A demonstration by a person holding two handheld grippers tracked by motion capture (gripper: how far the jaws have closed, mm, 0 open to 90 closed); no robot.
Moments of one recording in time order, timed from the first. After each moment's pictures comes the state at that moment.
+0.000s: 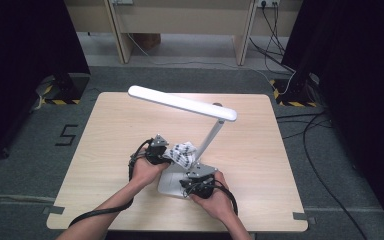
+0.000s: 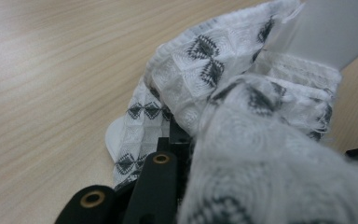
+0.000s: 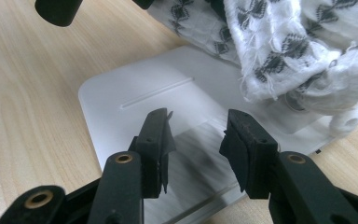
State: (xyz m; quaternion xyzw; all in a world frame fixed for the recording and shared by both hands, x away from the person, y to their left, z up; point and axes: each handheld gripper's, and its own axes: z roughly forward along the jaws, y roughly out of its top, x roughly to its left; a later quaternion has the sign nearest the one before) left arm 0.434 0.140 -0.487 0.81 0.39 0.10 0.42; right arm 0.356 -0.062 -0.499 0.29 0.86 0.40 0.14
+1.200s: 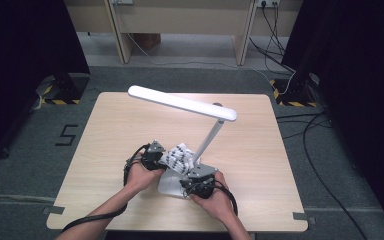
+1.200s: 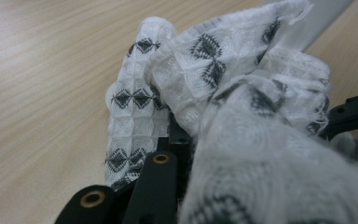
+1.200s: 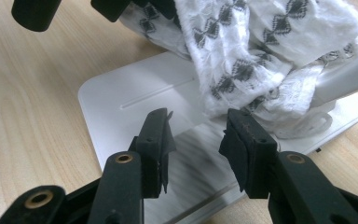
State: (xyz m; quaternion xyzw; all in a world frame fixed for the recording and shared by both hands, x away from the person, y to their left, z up) left arm 0.419 0.152 -0.494 0.83 0.38 0.10 0.40; right arm 0.356 -0.062 -0.499 0.29 0.86 0.40 0.14
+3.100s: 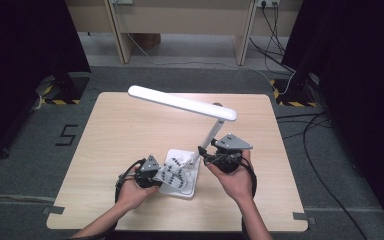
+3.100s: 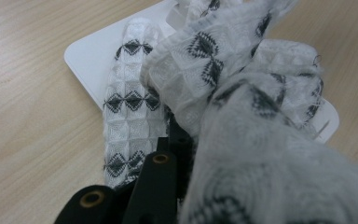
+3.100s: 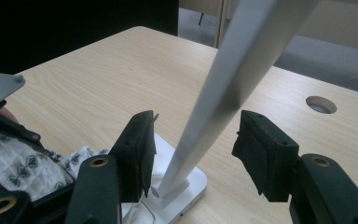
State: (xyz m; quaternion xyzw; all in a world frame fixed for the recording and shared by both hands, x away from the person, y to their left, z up) left arm 0.367 0.163 -0.497 0.84 0.33 0.11 0.41; right arm 0.379 -0.111 -0.401 0.37 0.76 0.48 0.23
